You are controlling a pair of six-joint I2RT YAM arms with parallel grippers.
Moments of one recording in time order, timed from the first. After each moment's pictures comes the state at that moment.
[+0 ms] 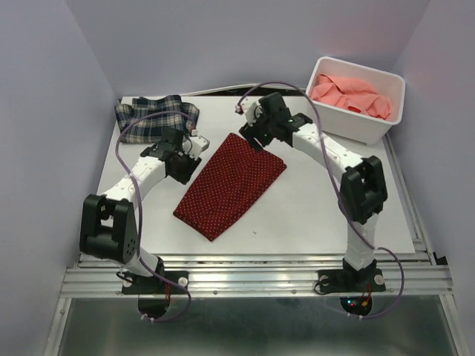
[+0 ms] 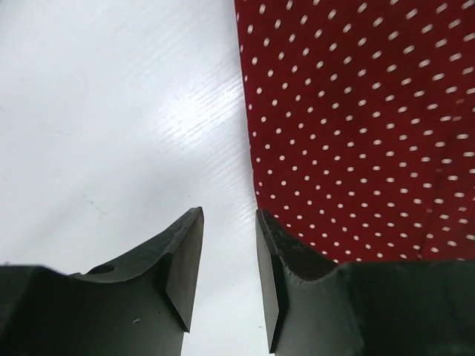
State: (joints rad) left arm -0.24 1.48 1.06 -0.58 0.12 0.39; right arm 0.57 2.03 1.78 -0.51 -0.14 -0.40
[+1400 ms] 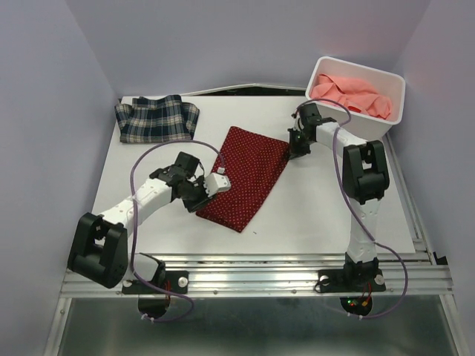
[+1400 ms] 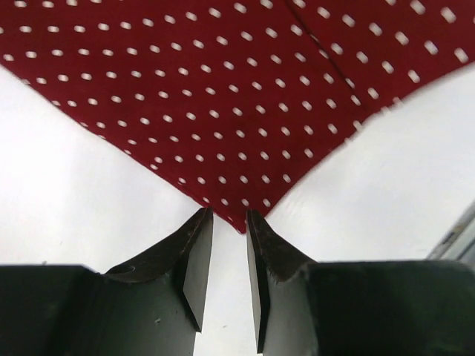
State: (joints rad) left arm -0.40 1.34 0.82 -0.65 0.29 0.73; right arm 0.23 2.17 1.65 -0.59 -0.25 0.24
